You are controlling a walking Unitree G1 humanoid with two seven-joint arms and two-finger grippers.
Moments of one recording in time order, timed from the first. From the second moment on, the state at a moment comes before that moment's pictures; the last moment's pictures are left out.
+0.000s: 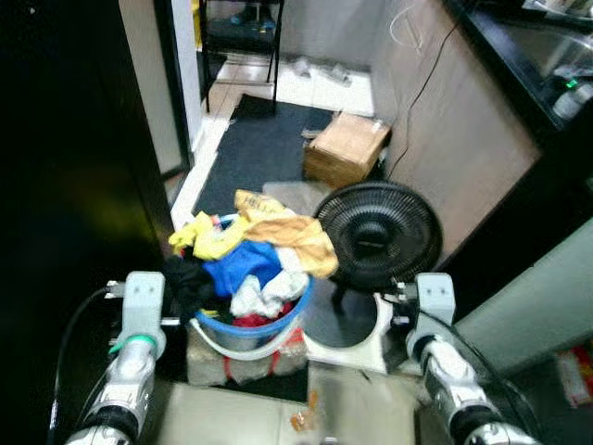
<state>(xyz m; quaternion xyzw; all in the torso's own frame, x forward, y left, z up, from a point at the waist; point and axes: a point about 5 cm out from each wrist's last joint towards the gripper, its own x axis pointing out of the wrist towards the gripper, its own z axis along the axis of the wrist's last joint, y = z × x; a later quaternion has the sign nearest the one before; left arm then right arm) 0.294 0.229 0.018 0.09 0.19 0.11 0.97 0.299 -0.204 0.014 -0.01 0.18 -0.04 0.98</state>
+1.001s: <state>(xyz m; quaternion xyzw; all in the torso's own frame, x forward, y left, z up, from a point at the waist) 0.314 0.222 0.049 0.08 0.12 0.08 0.99 0.329 -0.206 0.058 -0.04 0.08 -0.02 1.00</state>
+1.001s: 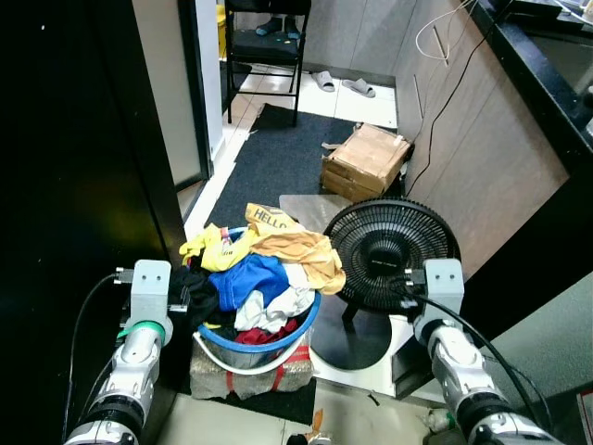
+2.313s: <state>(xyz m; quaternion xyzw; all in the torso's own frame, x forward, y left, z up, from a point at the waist) 0.318 0.169 0.111 0.12 0.07 -0.01 0.99 0.360 -0.141 0.133 -0.10 -0.03 0.15 0.98</state>
